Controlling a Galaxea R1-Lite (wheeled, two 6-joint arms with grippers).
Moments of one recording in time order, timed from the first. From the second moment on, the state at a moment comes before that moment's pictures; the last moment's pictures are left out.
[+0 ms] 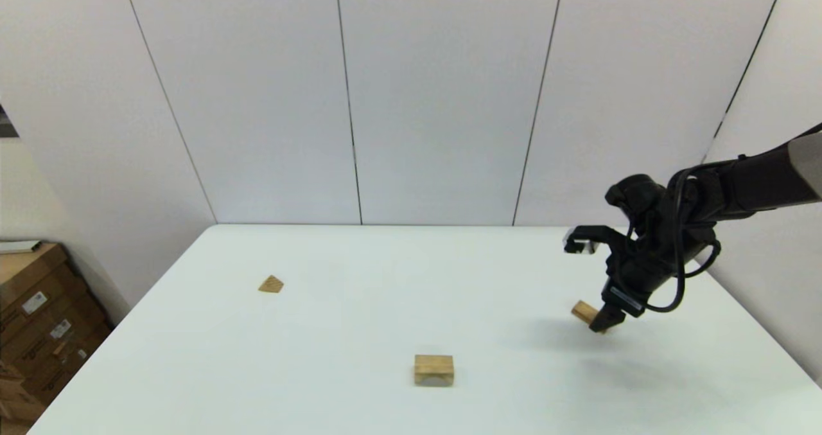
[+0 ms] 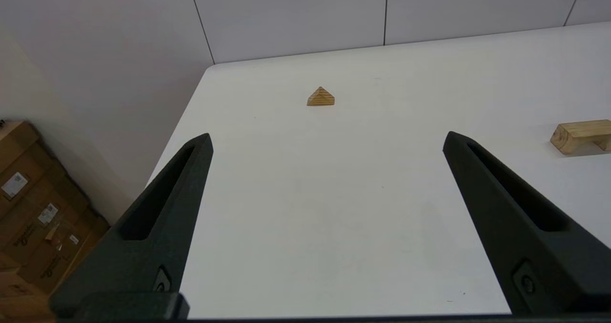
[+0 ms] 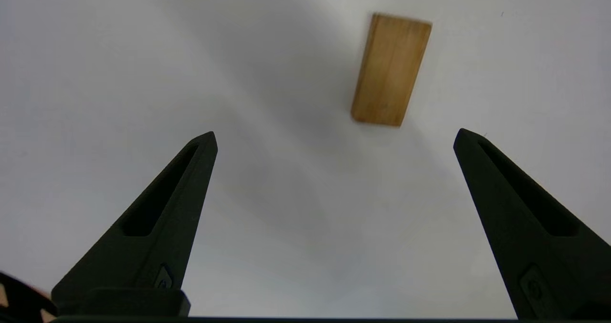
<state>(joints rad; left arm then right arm) -0.01 0.00 0.00 0.00 -0.03 0.07 0.05 2.16 -1.45 0.62 0.10 -0.78</state>
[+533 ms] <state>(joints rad) -0.01 0.00 0.00 0.00 -0.03 0.07 0.05 2.34 -1.60 0.62 0.05 -0.78</state>
